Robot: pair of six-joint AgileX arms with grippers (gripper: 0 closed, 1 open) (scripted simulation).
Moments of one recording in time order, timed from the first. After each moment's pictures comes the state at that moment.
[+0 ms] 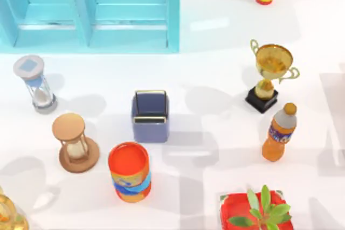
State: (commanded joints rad) left arm 0.60 2.20 1.29 -0.34 0.49 -0.63; right arm 0.00 0.00 0.00 0.00 0.00 0.00
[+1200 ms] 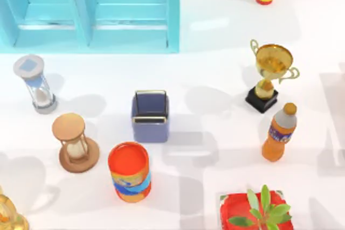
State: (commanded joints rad) left arm 0.95 1.61 1.25 -1.04 0.55 -0.27; right arm 0.00 0.00 0.00 0.00 0.00 0.00
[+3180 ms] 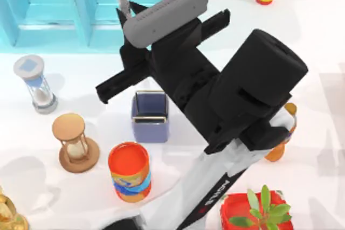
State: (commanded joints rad) left arm 2.10 -0.23 1.94 -1.50 1.46 -0.78; right arm 0.00 0.00 0.00 0.00 0.00 0.00
